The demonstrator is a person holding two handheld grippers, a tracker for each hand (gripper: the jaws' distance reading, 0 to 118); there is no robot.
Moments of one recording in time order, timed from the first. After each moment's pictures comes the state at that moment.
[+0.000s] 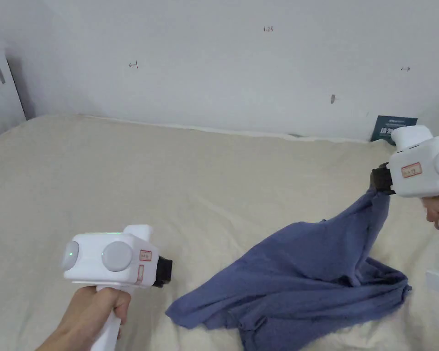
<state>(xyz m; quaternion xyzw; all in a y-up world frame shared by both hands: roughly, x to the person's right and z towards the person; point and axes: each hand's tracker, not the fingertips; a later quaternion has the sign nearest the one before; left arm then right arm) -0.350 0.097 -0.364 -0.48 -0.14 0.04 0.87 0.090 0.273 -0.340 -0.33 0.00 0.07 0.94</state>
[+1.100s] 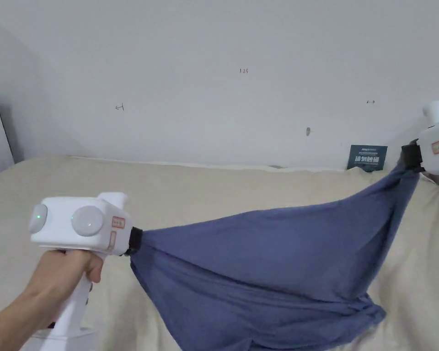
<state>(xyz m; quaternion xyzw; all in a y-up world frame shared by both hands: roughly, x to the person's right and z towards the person) -0.358 0.247 -0.373 -0.35 -0.13 0.00 0.93 0.159 0.380 -0.291 -0.24 -0.08 0.07 0.97</state>
